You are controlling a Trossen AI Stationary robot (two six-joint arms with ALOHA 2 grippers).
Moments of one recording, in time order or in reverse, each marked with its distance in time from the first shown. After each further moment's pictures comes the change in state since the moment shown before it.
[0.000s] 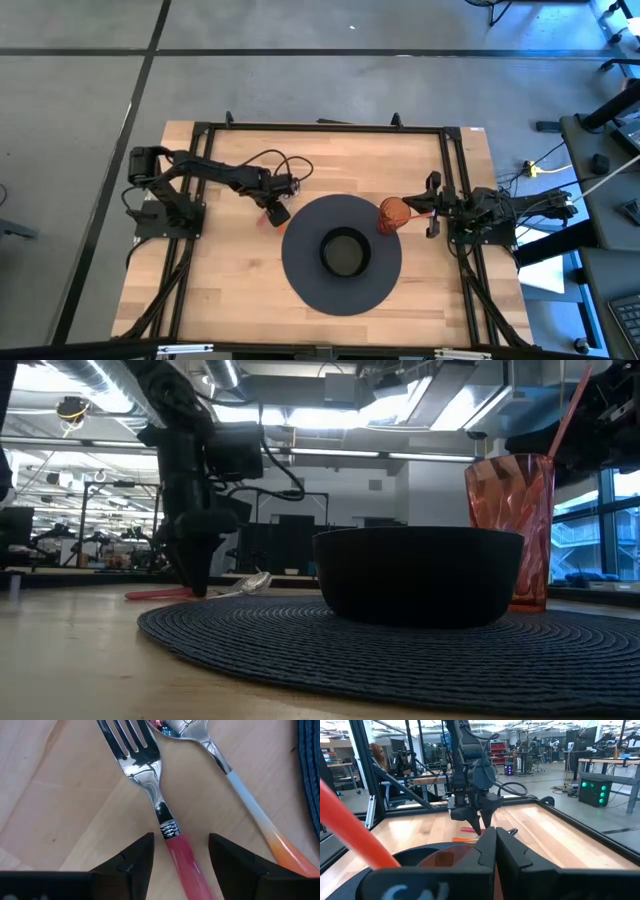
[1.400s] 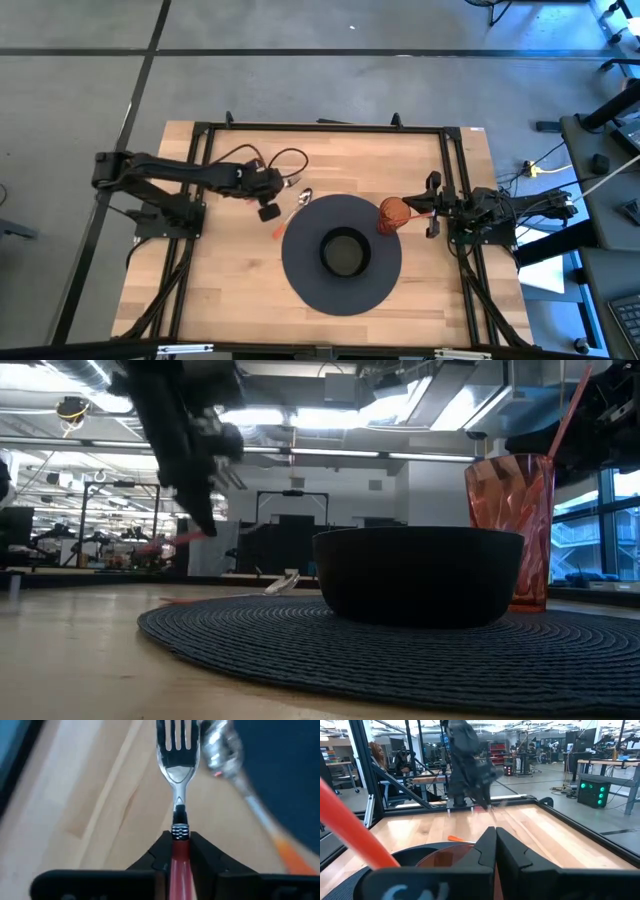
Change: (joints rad) left arm -0.073 -0.309 -0.005 -0.041 -0.216 0.270; right arm 0.000 0.000 0.000 0.000 0.002 -0.011
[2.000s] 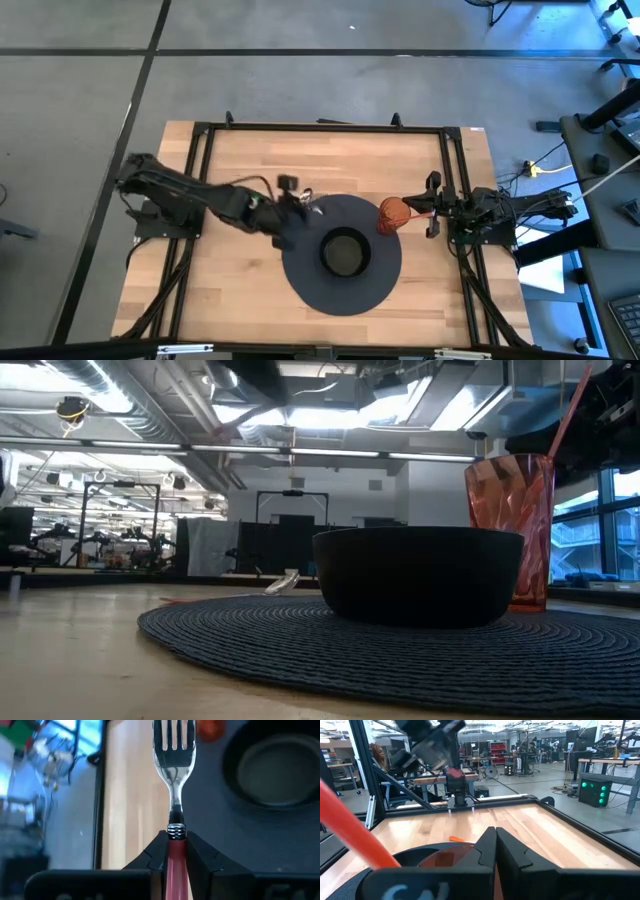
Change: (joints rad) left arm -0.418 0.210 0.612 -0.263 -0.316 0.291; right arm 0.000 0.000 0.000 0.000 -0.002 0.011
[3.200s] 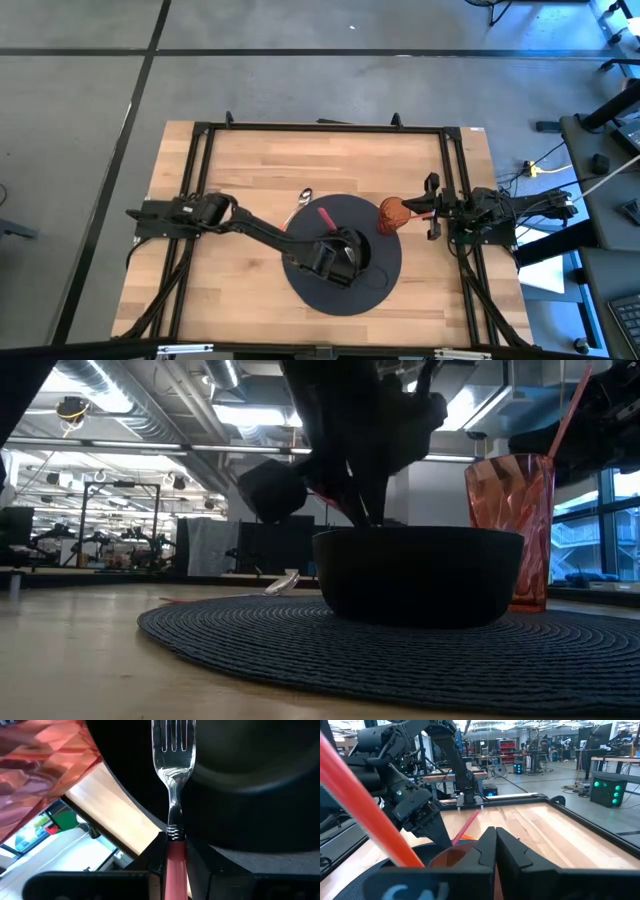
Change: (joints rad) left arm -0.054 0.733 0.477 -0.124 -0.172 0.762; right arm 0.000 0.000 0.000 -0.006 -0.053 0.004
